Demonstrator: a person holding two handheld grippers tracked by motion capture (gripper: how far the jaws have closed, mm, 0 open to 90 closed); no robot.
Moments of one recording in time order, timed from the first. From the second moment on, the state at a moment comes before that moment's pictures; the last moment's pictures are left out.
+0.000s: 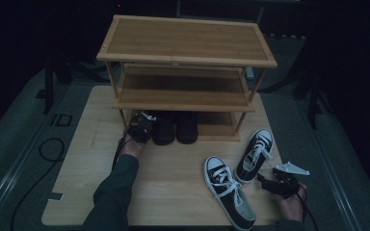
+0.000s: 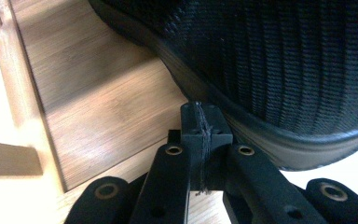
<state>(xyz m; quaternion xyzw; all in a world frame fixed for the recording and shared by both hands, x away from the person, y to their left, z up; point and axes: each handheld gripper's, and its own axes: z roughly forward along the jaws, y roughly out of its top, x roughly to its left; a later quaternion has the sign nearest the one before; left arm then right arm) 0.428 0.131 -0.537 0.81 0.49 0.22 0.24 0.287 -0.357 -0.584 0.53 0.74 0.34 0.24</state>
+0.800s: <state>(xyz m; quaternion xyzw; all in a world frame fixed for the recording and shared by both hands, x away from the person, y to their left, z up) 0.423 0.132 -0.533 0.80 0.49 0.23 0.26 0.287 -0.357 -0.584 0.53 0.74 0.34 0.24</state>
